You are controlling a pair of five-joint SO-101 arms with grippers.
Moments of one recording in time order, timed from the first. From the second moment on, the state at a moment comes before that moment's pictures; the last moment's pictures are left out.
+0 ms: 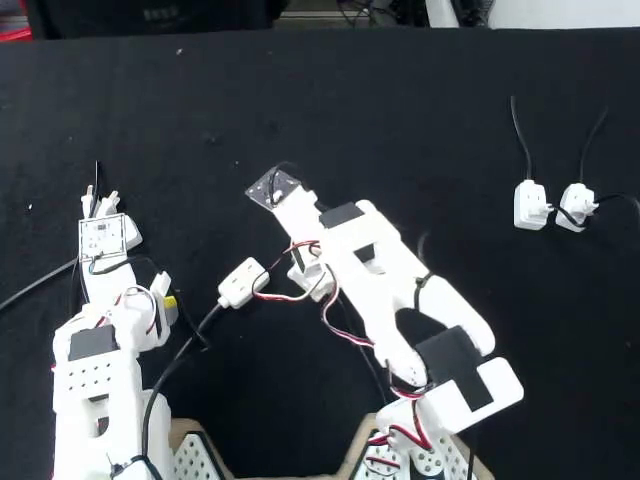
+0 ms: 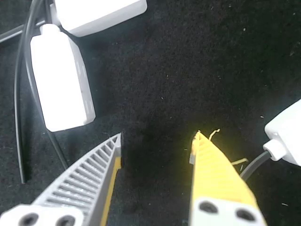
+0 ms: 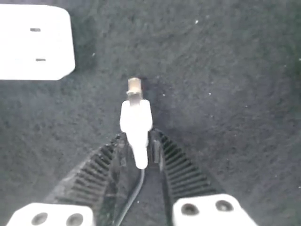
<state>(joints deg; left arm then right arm) -19.6 -62.6 82.4 46.9 -5.9 -24.9 2.9 34.4 56.0 21.2</state>
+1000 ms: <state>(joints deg) -19.6 -62.6 82.4 46.9 -5.9 -26.7 3.1 36.2 49.7 21.1</state>
